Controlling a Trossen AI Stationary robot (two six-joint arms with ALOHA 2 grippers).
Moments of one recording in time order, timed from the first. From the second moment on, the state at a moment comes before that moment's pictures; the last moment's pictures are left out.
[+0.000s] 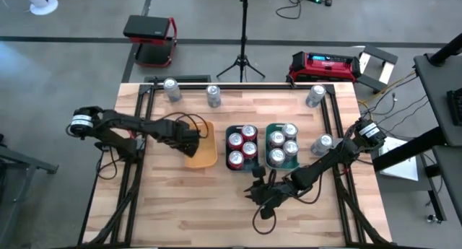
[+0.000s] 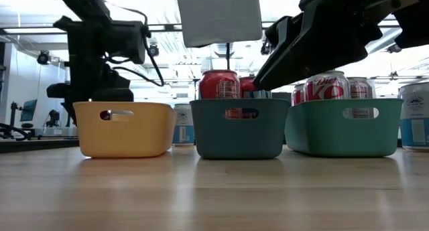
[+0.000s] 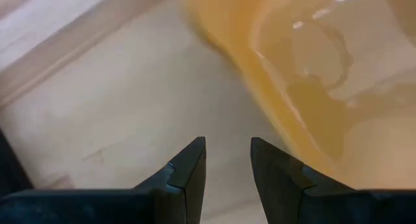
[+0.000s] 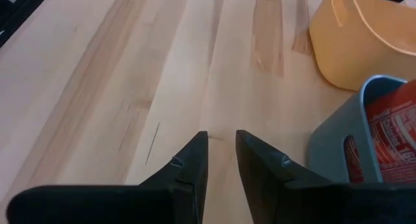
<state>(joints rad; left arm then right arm) 0.10 1.43 0.75 -0.86 -0.26 -1.01 0.53 1.80 0.98 0.06 0.37 0.08</state>
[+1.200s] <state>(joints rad) 0.05 1.39 1.14 -1.01 -0.30 -0.90 0.53 1.80 0.96 0.06 0.37 0.08</state>
